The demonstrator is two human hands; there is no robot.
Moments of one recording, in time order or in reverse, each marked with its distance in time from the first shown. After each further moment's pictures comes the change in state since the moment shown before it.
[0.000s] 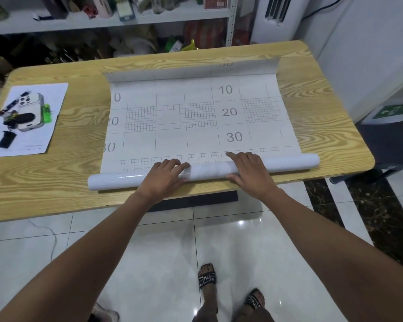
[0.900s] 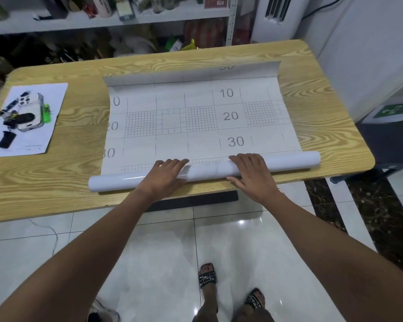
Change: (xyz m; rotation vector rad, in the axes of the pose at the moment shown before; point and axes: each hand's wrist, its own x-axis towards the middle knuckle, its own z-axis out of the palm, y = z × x) left_hand 0.005 -0.001 -0.002 -0.054 -0.079 0.023; right_hand -0.010 0.004 0.003 -0.061 -0.010 0.017
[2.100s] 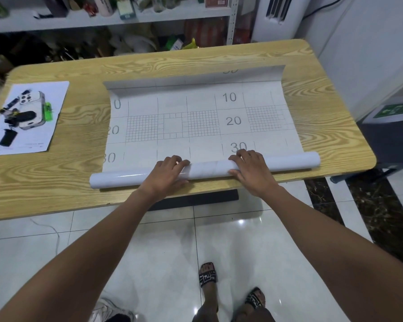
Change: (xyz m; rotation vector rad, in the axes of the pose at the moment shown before) left_hand -0.004 0.002 -0.002 -0.034 0.020 -0.019; right_hand 0.013 -0.005 -0.002 0.062 -0.026 0.027
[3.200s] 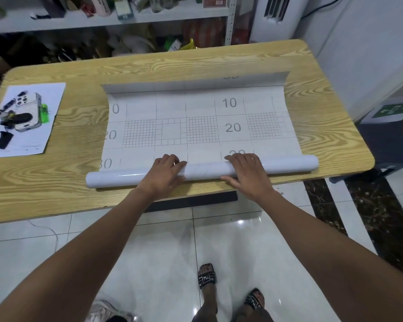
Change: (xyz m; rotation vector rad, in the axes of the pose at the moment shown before) left_hand 0.007 -0.002 -0.005 0.019 -0.038 -0.002; right_hand -0.002 -0.006 0.002 0.007 0.015 0.008
